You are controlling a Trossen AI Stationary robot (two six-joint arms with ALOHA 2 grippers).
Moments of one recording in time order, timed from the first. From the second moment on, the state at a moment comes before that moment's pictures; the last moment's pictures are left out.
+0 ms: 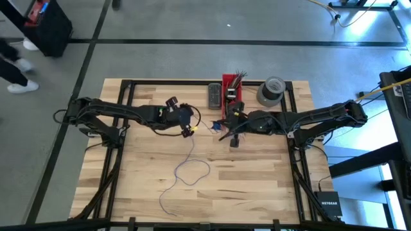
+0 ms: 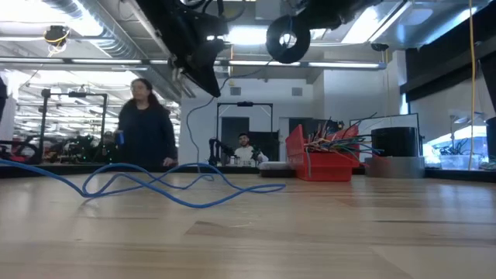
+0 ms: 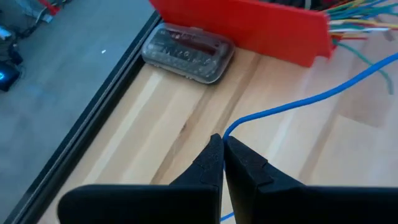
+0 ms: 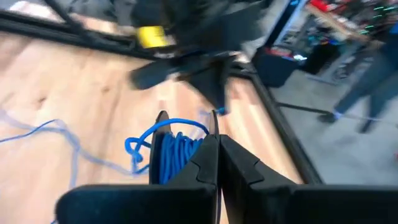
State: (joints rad) left arm 0.03 1.48 1.10 -0.51 -0.59 -0.20; right arm 0.10 1.24 0.90 -0.01 0.33 -0.19
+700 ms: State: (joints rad) left arm -0.02 1.51 1.10 -0.48 -0.43 -0.08; right arm 0.09 1.29 0.90 0.15 0.45 -0.27
